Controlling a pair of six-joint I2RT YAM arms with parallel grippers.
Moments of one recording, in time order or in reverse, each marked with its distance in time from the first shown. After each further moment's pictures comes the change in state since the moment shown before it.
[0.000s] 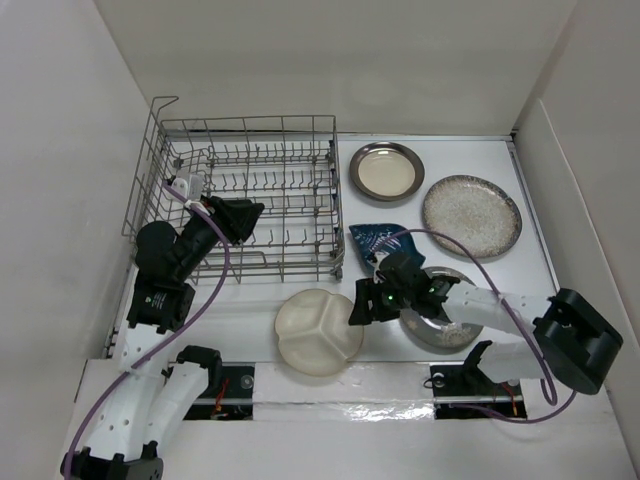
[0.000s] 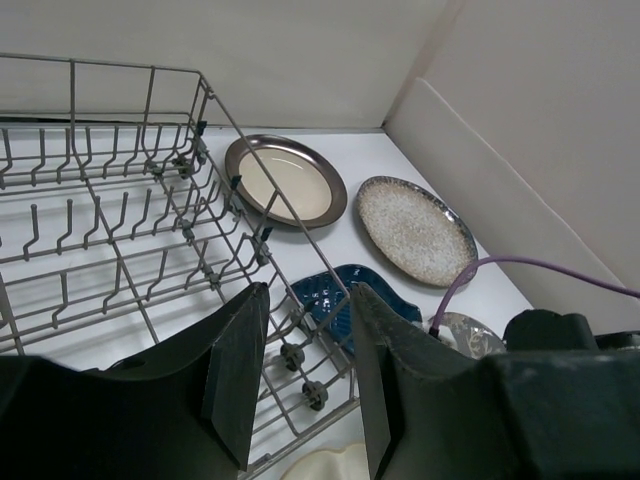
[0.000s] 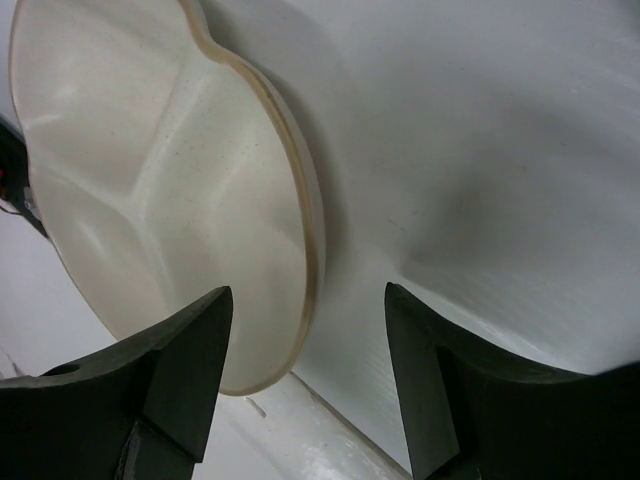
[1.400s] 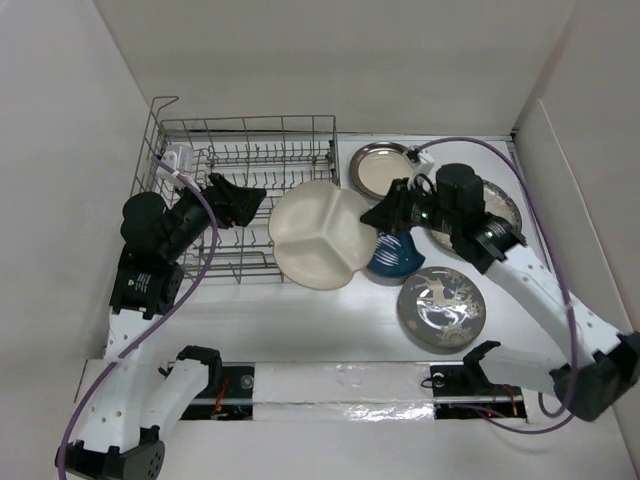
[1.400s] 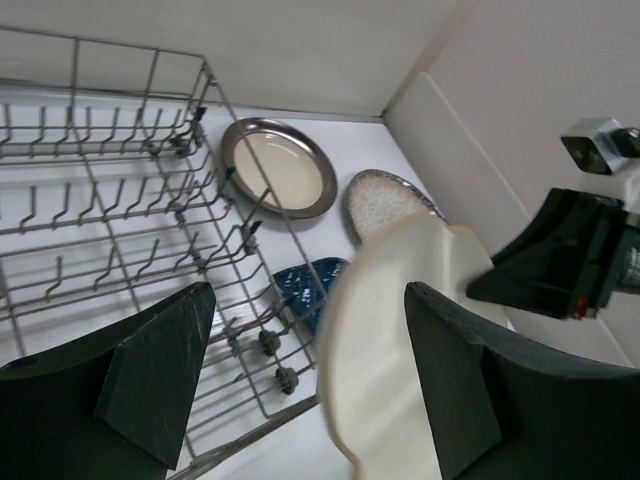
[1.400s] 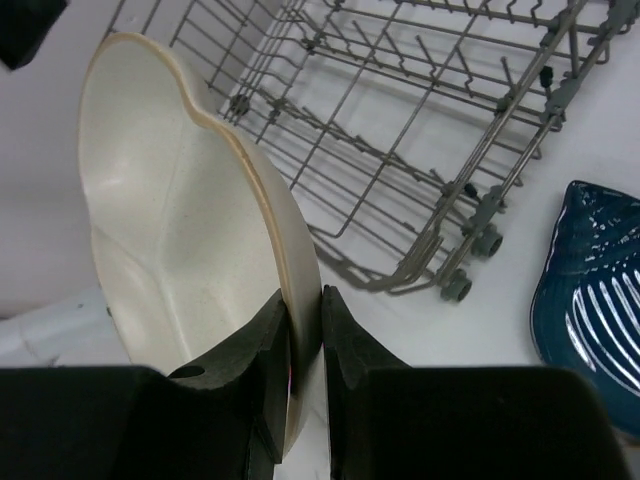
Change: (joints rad) left arm 0.020 0.129 0.279 -0.241 0.010 -0.051; right arm -0.248 -0.167 0.617 -0.221 -0.083 -0.153
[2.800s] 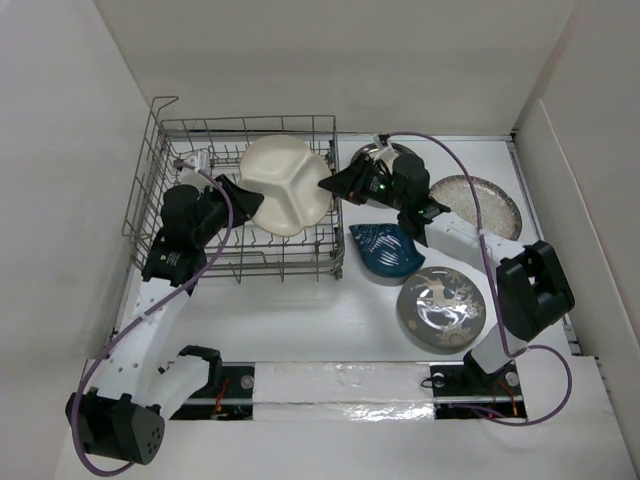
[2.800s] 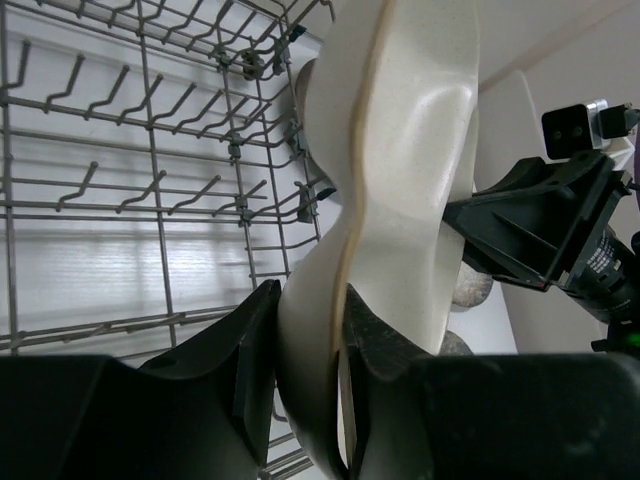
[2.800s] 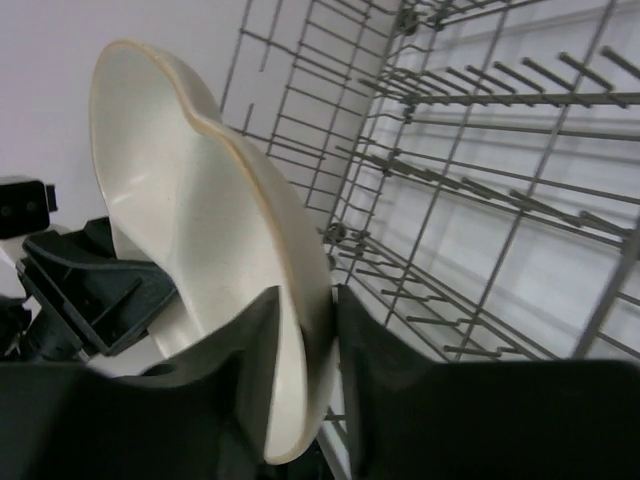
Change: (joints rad) left arm -0.013 0.137 -0.211 0.144 -0.155 -0.169; right arm -0.038 0.538 -0.026 0.802 -0.062 0.497
